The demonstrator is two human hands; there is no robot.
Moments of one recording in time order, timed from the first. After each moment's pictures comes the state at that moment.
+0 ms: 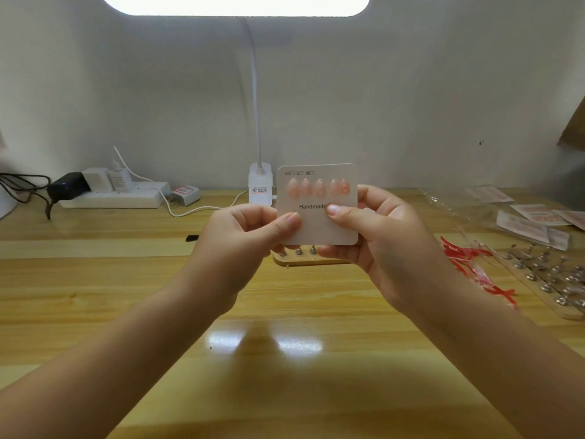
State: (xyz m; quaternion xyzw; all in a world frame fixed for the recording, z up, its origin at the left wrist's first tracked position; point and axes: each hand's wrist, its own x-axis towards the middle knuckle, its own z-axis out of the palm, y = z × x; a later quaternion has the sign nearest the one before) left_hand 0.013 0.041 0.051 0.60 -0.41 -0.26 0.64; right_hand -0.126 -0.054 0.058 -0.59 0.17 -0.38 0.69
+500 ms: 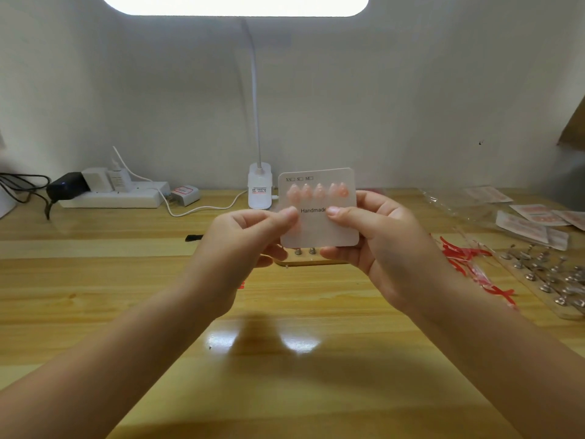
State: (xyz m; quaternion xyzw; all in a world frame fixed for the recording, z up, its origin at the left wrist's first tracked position) left_hand 0.018 0.038 0.046 0.62 -0.39 -0.30 0.62; right_hand -0.125 -0.059 0.056 -0.57 0.20 -0.37 0.71
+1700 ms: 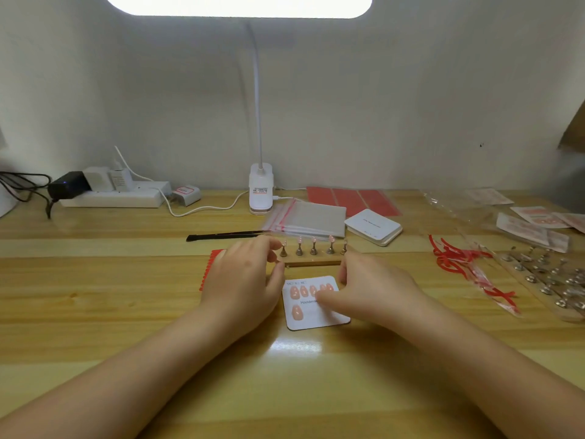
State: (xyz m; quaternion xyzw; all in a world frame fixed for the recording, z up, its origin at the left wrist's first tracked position) left_hand 0.039 0.022 -0.023 0.77 -0.55 0.11 0.30; right_hand -0.119 -0.080 0.008 -0.89 0.43 -0.04 0.12
